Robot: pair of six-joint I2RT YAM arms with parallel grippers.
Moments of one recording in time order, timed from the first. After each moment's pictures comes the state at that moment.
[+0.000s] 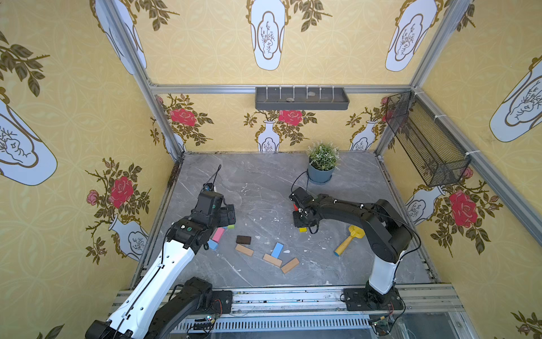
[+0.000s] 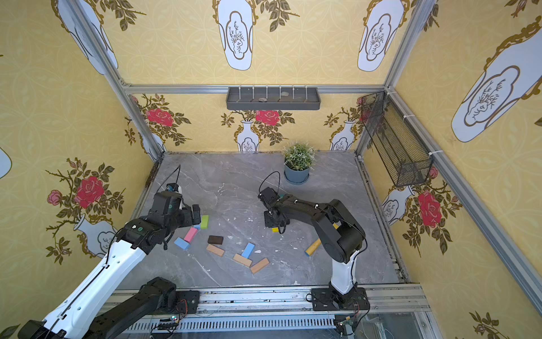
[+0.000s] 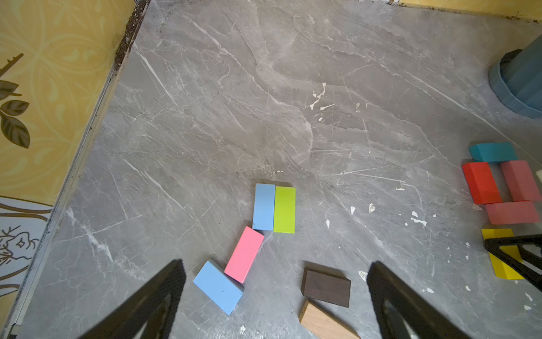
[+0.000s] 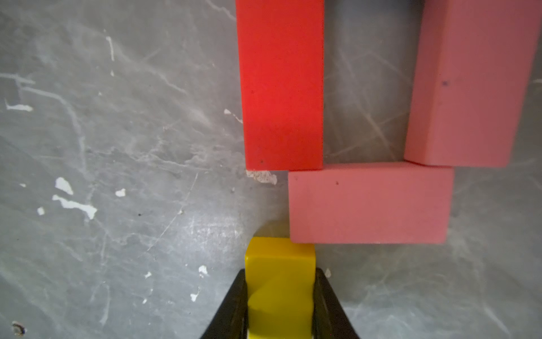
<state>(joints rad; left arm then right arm) -0.40 0.91 0.87 -0.79 -0.30 -0.39 0.79 1.86 1.14 -0.58 0.06 0.54</state>
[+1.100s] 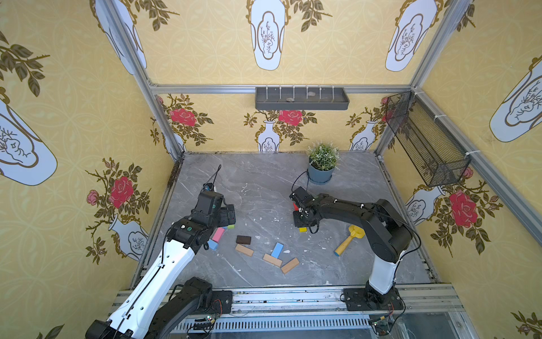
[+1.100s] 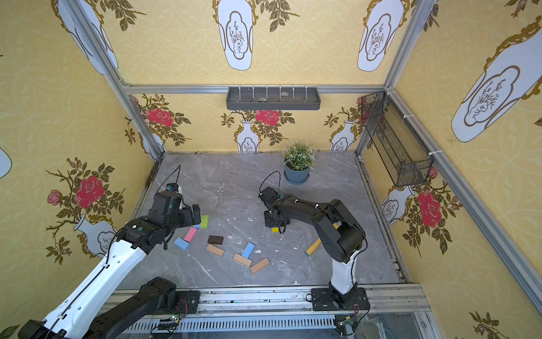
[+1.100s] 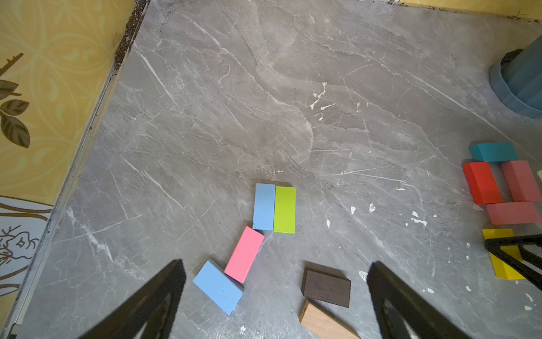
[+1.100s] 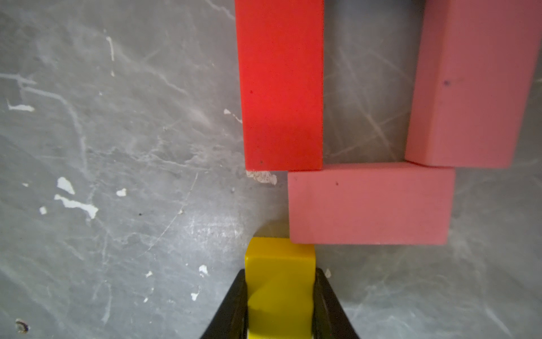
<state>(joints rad) -0.40 0.91 0.87 -0.79 -0.30 -0.39 0.78 1.86 1.14 -0.58 0.06 0.54</state>
